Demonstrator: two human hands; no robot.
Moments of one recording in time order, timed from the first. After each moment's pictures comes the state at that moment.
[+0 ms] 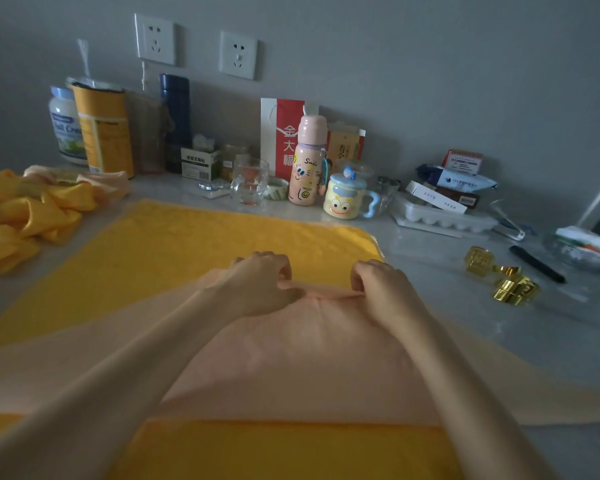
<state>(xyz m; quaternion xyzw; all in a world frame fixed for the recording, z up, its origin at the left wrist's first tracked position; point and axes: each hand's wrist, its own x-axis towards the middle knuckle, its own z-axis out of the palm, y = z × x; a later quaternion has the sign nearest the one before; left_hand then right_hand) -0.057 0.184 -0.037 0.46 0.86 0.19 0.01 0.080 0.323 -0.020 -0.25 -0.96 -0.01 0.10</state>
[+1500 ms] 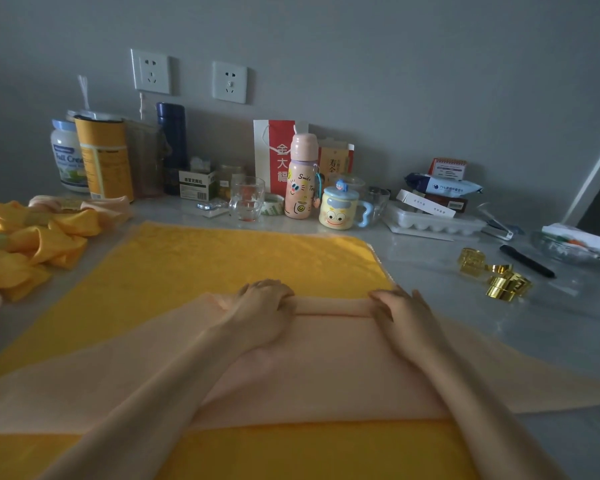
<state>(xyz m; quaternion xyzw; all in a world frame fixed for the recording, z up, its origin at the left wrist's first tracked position) -0.047 0.173 -0.059 0.47 0.85 0.24 0.04 0.115 0.325 -0.046 -0.31 -0.94 0.08 0.14</state>
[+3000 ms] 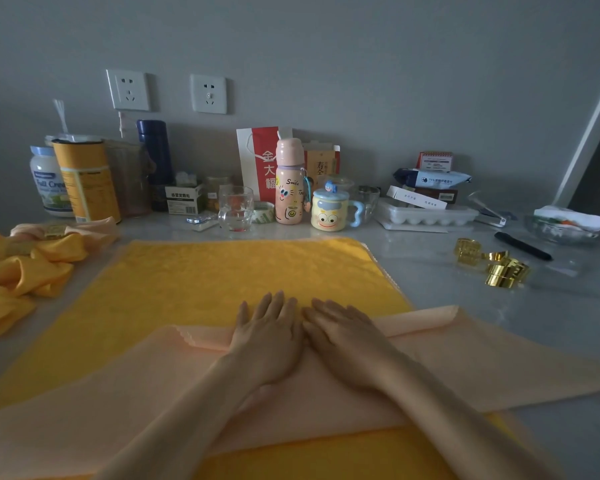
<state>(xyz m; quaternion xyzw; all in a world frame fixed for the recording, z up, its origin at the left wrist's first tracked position) -0.020 0.174 -0.062 0.47 0.88 0.06 0.04 0.082 0.270 -0.059 -0.19 -0.98 0.08 0.04</state>
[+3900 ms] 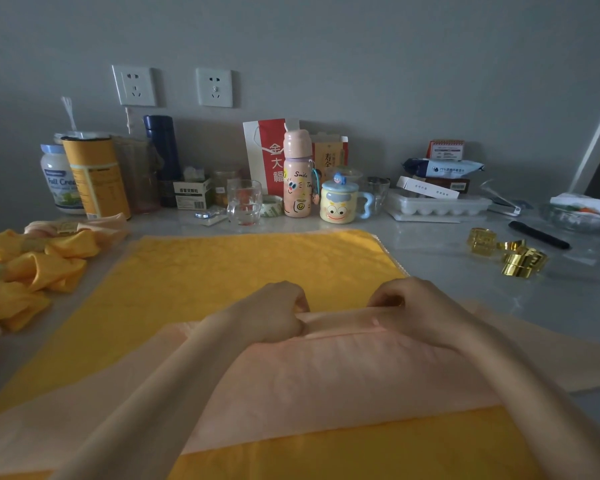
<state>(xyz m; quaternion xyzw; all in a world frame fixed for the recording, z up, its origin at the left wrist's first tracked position) -0.035 0.162 -0.018 0.50 0.85 0.13 0.13 0.120 0.309 -0.022 -0.24 -0.93 0.25 0.12</state>
